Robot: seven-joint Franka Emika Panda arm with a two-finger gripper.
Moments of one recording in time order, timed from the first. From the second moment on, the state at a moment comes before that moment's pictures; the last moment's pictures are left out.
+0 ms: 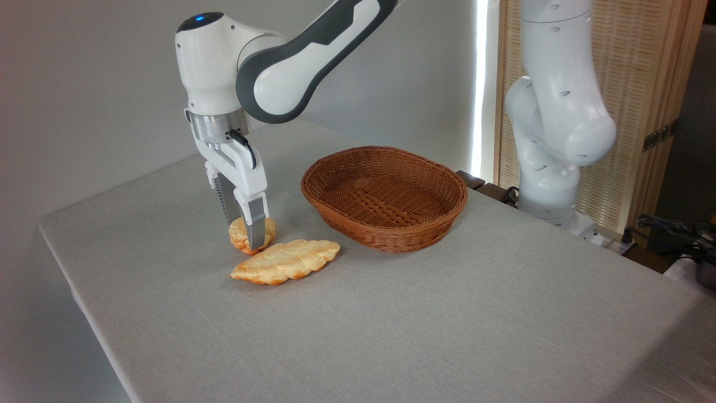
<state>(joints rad) -0.44 0.12 -0.03 -1.96 -0.02 2.16 0.37</state>
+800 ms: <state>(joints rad) -0.44 0.13 -0.04 -1.96 -0.02 2.16 0.37</state>
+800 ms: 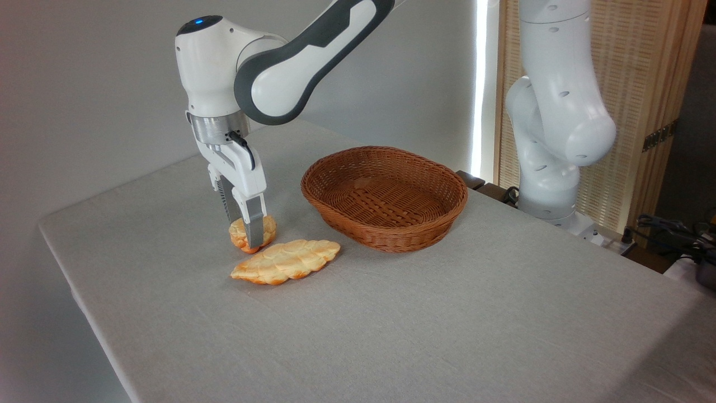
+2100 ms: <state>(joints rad) -0.46 -0.12 -0.05 -1.95 -0.11 1.64 0.36</state>
